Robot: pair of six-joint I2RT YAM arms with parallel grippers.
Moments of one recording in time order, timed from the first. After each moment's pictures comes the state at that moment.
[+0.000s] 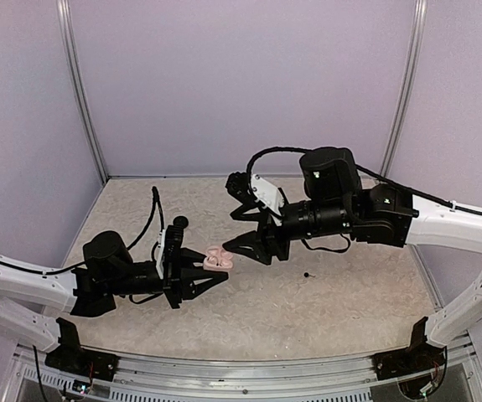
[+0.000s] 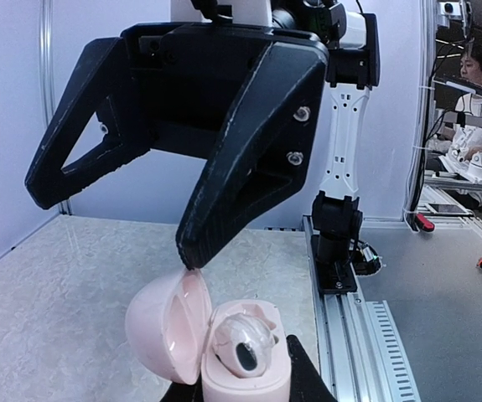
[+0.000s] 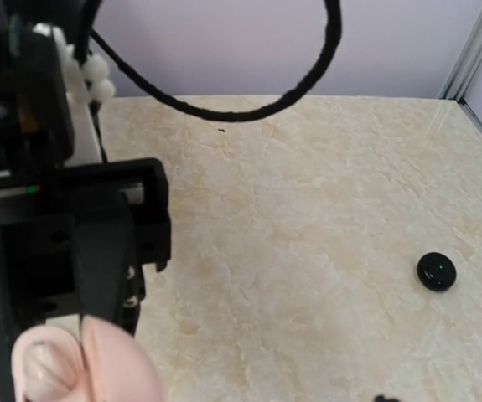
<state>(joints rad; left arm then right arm) -1.07 1.18 0.44 0.83 0.38 -0.02 1.12 1.41 1.28 -0.25 -0.19 -0.23</state>
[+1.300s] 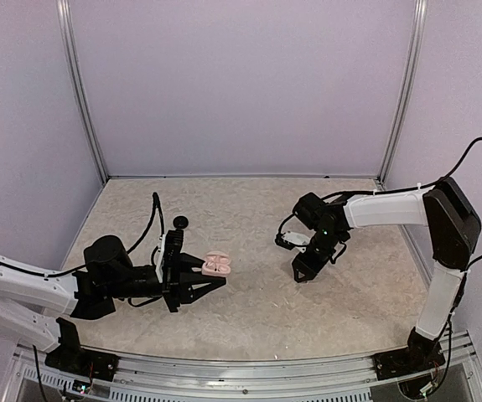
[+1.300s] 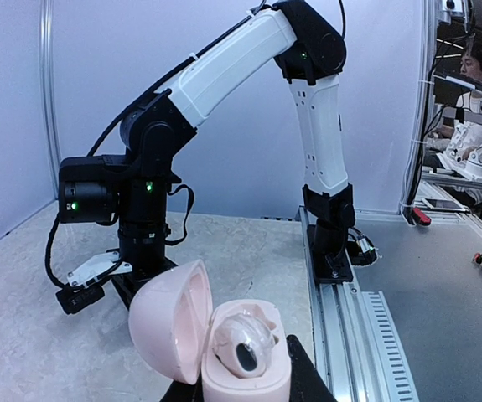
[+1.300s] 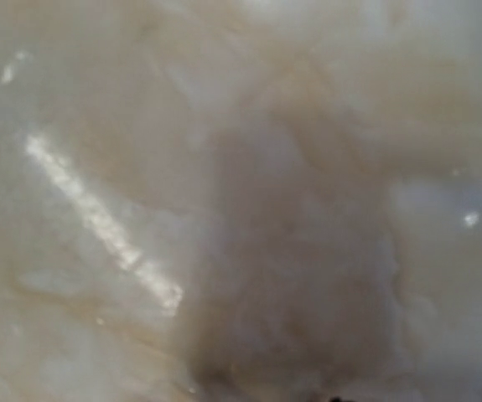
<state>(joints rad) -1.06 1.18 0.40 0.85 0.39 -0.04 0.67 1.85 1.21 -0.71 -0.16 -0.18</state>
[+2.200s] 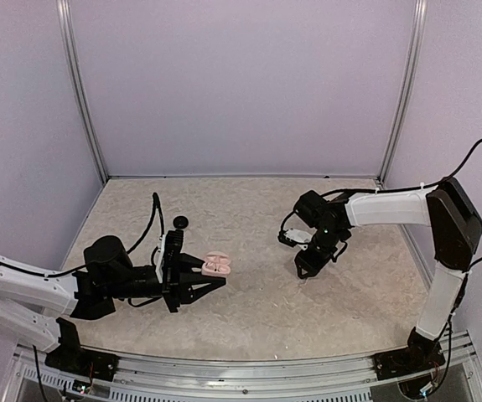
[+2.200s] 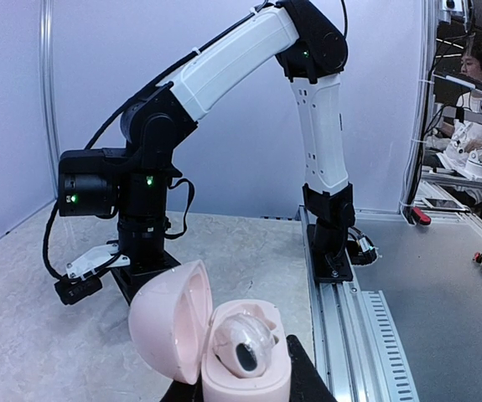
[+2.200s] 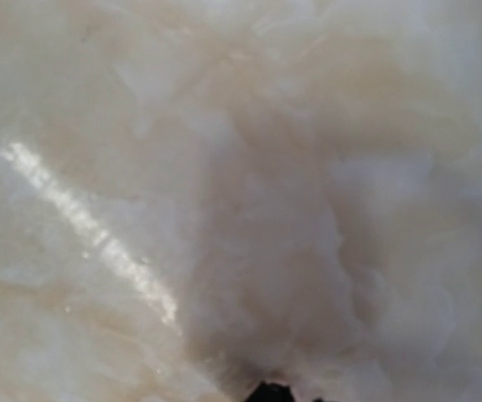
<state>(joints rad) -1.06 1.18 0.40 0.85 0.39 -0.04 0.67 1.83 1.22 -0.74 -0.10 -0.14</state>
